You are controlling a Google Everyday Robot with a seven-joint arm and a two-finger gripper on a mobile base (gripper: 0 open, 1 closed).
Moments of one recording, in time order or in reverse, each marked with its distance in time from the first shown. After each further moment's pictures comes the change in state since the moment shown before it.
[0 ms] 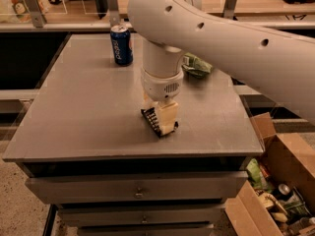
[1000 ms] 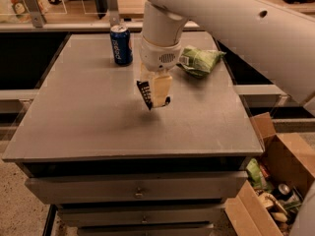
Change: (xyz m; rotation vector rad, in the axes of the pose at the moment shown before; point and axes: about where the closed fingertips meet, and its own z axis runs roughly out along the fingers) arm 0.007 -0.052 -0.047 0.098 -0.064 0.119
